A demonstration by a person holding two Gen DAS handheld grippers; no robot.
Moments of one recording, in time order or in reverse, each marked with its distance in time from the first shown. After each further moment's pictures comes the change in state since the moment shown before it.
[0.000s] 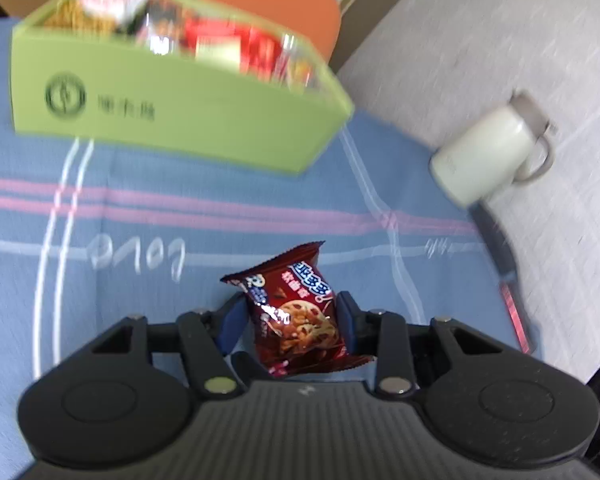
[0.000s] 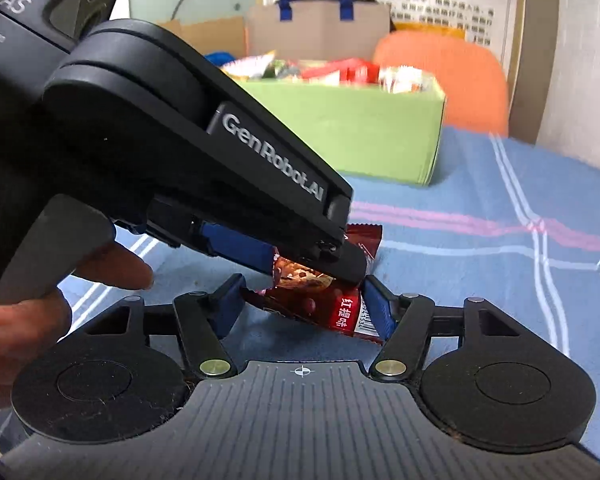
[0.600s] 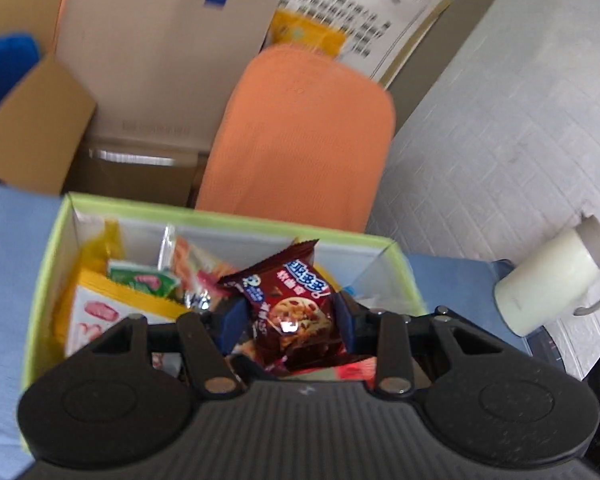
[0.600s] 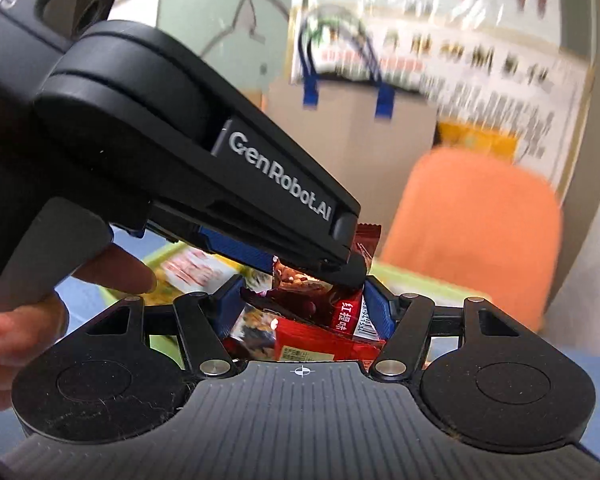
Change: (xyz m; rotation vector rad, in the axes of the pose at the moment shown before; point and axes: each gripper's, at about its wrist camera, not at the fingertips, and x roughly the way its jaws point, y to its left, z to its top) left arm 0.044 0.063 0.194 0.029 -0.107 0.106; right arm 0.148 -0.035 0.182 -0.113 -0.079 0.088
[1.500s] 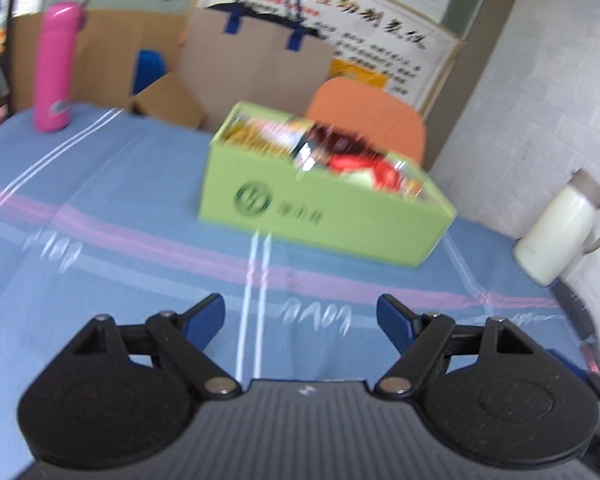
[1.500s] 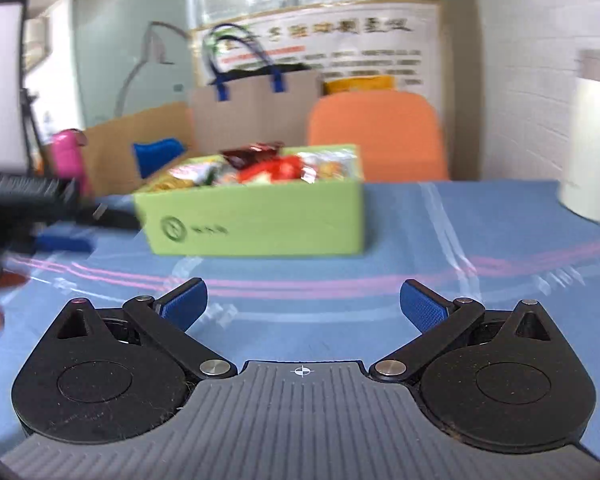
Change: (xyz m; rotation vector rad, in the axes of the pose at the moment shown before) left arm -0.164 -0.025 -0.229 -0.018 -0.217 0.230; right arm -0.219 0.036 -0.182 0.339 -0.108 -0.305
